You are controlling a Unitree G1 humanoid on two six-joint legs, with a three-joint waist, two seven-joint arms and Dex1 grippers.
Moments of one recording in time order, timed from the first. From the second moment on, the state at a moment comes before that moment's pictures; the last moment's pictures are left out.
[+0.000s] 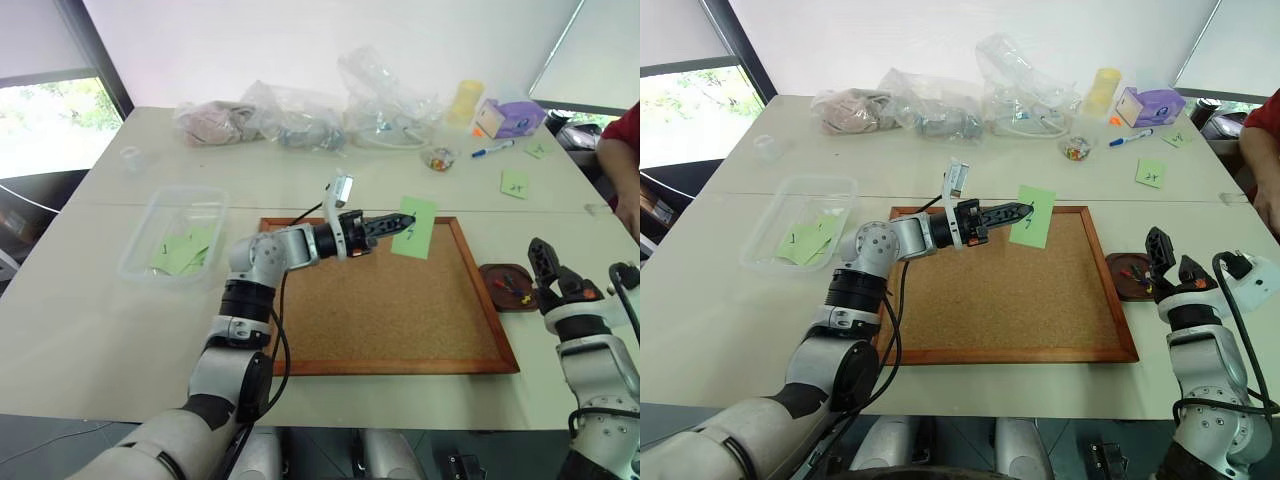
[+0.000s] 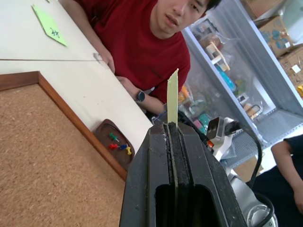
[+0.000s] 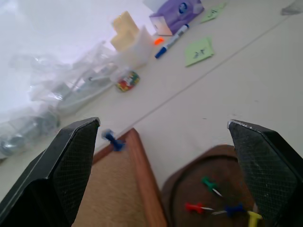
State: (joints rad) left arm -0.88 -0.09 0.14 0.42 -0.65 0.99 -0.74; right arm 0.03 -0.24 -0.69 -0.41 0.90 0.60 -0.02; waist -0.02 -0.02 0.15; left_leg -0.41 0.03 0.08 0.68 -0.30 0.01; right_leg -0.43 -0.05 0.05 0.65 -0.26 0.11
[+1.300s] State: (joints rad) left arm -0.85 0.78 0.34 0.30 -0.60 1.17 -0.54; right arm -0.04 -0.67 -0.04 -0.73 0.77 0.75 0.40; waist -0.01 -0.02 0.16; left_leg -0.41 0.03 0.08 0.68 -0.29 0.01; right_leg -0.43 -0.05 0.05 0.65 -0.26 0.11
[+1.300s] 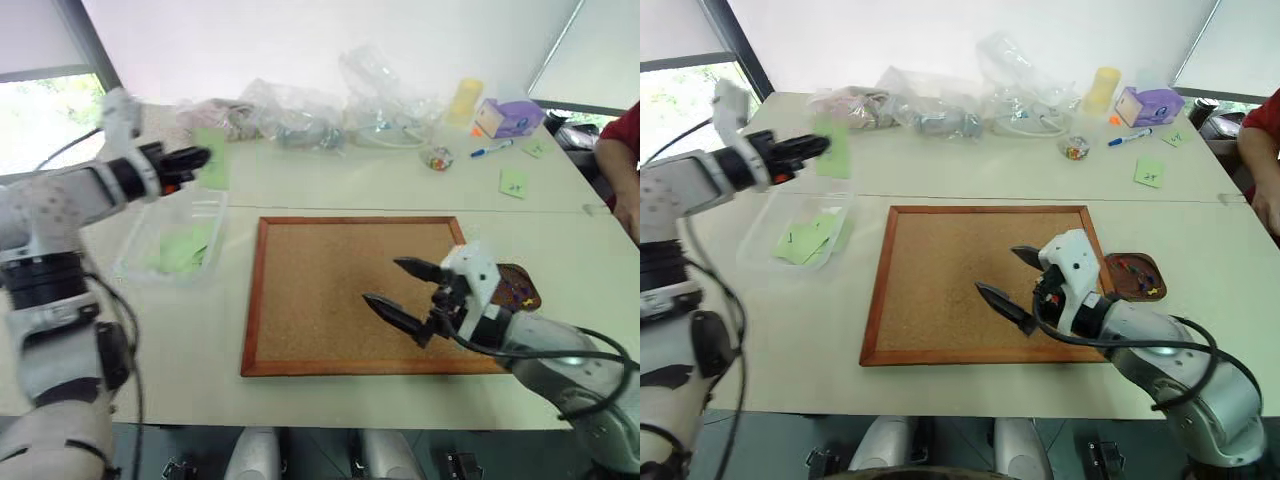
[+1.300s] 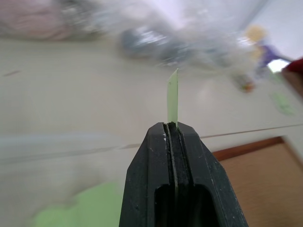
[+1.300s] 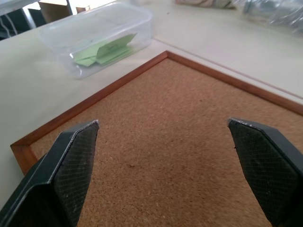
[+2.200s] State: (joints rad) left arm -0.89 0.93 0.09 0.40 -0.38 0.77 -0.91; right arm 0.03 -0.64 -0.11 -0.65 0.65 0.71 0.47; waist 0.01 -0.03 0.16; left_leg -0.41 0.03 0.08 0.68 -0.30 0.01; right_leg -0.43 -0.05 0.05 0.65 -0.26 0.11
